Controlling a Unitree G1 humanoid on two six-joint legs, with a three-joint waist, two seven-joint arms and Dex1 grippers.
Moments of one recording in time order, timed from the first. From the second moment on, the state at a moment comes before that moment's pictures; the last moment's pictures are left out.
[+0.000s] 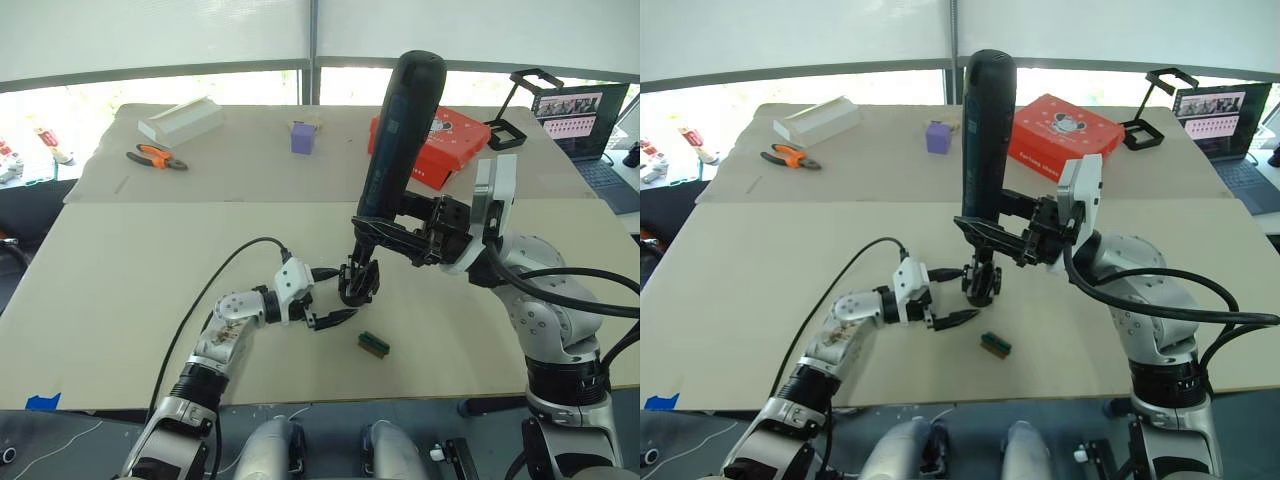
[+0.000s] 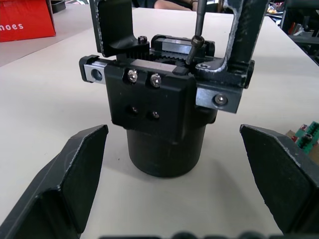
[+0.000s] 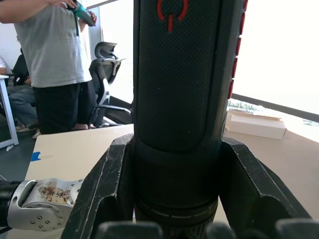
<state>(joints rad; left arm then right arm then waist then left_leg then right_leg) -0.42 0.27 -0.21 0.31 -0.20 -0.06 -1.02 -0.49 -0.49 -0.06 -0.35 0.71 0.45 0.84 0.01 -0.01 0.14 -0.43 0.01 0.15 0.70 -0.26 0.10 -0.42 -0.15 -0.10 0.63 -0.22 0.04</state>
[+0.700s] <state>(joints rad) -0.37 0.29 -0.17 0.23 -0.26 -0.05 -1.04 -0.49 -0.50 -0.06 -0.35 0.73 0.46 0.85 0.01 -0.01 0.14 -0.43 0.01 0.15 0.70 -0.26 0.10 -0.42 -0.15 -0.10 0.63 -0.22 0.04</state>
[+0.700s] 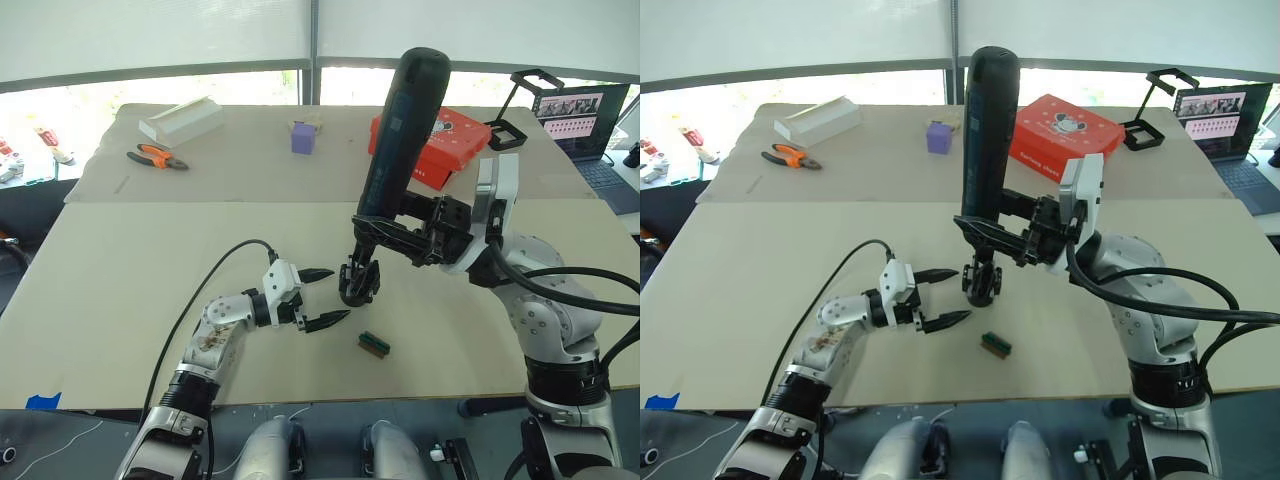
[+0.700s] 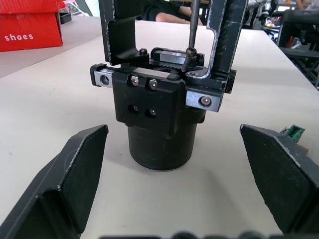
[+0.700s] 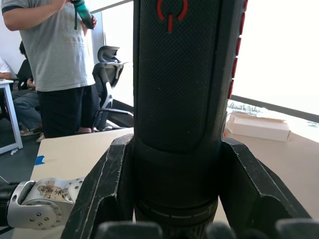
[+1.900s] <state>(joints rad) -0.34 0.28 -0.18 0.24 -0.27 -0.06 -1.05 -0.53 -0.51 -0.08 -0.32 0.77 0.51 0.82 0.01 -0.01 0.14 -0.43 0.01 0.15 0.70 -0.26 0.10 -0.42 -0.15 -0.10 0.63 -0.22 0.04</state>
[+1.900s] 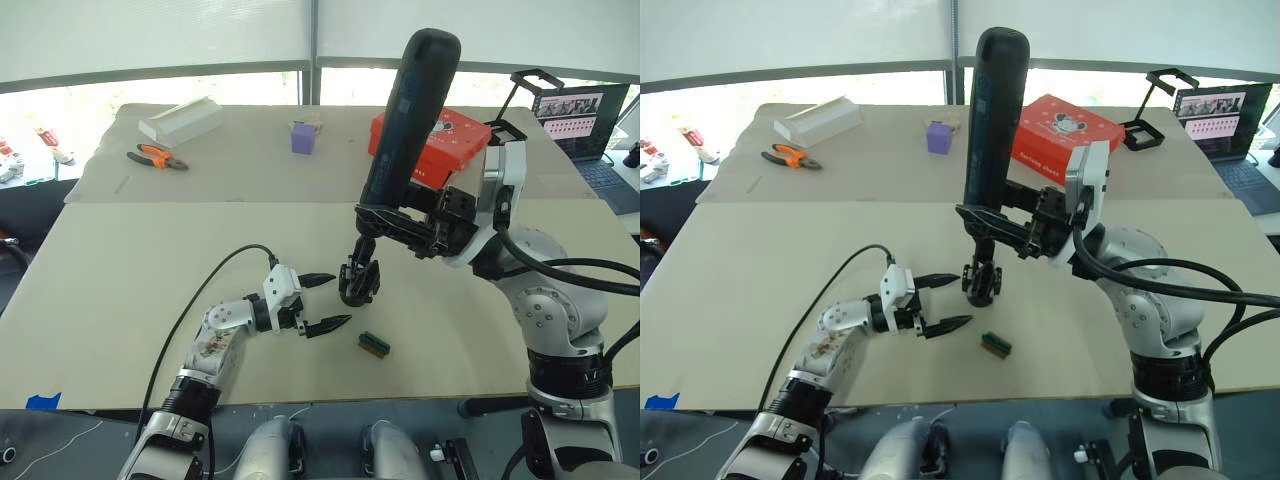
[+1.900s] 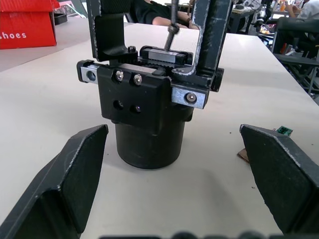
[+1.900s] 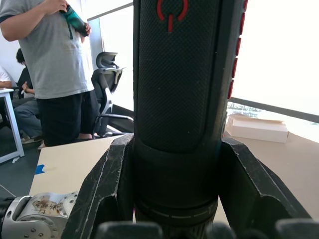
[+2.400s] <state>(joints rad) -0.34 0.28 -0.18 0.21 -0.27 -0.04 -1.04 -0.53 -0.51 -0.08 -0.32 0.77 0.53 0.82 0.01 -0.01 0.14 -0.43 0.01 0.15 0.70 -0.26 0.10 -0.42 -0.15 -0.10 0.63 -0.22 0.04</state>
